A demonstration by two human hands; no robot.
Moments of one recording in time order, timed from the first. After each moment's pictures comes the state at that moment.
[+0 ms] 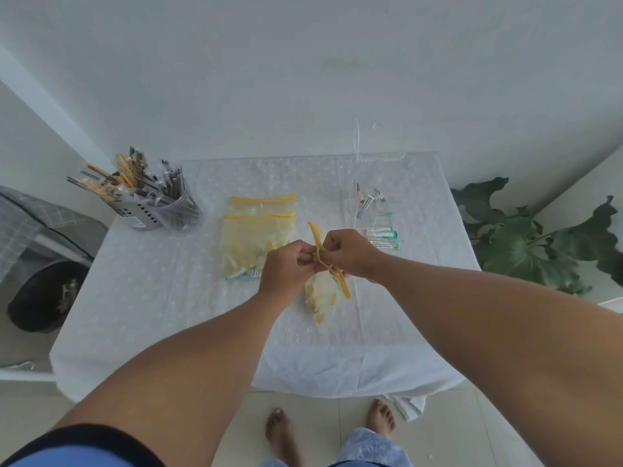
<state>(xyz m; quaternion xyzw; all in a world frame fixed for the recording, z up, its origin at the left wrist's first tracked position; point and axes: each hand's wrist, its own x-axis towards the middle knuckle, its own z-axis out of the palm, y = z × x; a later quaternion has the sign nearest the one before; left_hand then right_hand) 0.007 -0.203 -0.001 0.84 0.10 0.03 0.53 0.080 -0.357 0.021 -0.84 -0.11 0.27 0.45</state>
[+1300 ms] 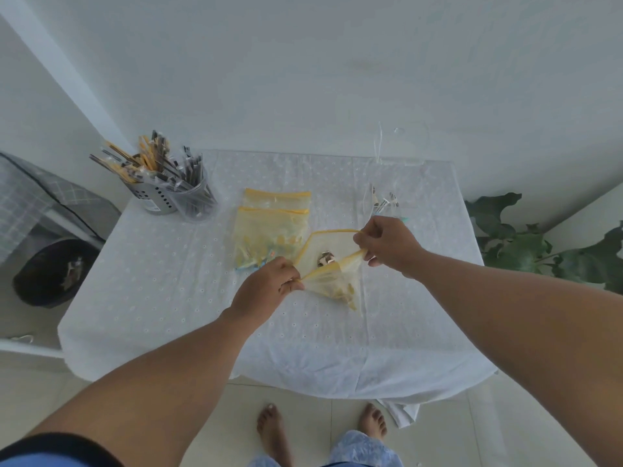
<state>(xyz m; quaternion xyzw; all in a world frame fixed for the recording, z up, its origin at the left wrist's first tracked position) -0.037 -0.137 -0.041 0.94 -0.08 0.08 0.32 0.092 -0.387 0.035 -0.85 -0.05 0.21 0.48</state>
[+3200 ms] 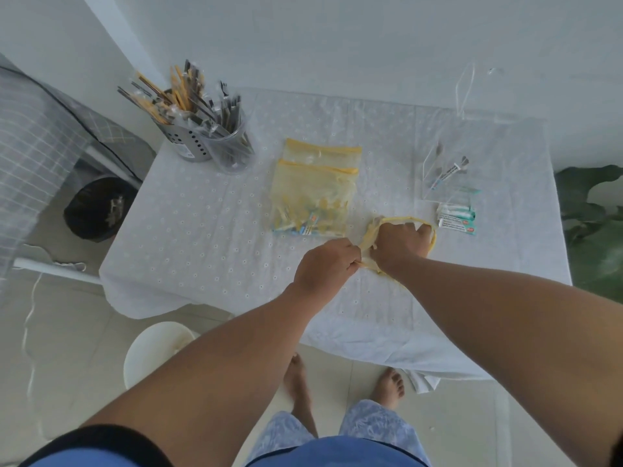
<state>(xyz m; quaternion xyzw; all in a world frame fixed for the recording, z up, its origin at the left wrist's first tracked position) -0.025 -0.168 -0.065 0.96 -0.03 0.05 0.26 0.079 -0.298 -0.063 -0.97 -0.13 0.20 -0.09</state>
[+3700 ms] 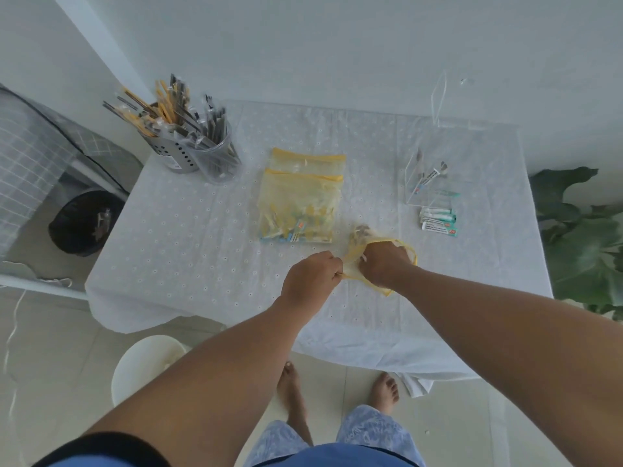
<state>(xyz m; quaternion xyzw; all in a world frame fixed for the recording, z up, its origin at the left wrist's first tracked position) -0.034 -0.174 -0.068 0.97 0.02 -0.01 0.24 0.068 -0.321 -0.068 -0.94 -0.18 0.28 0.06</state>
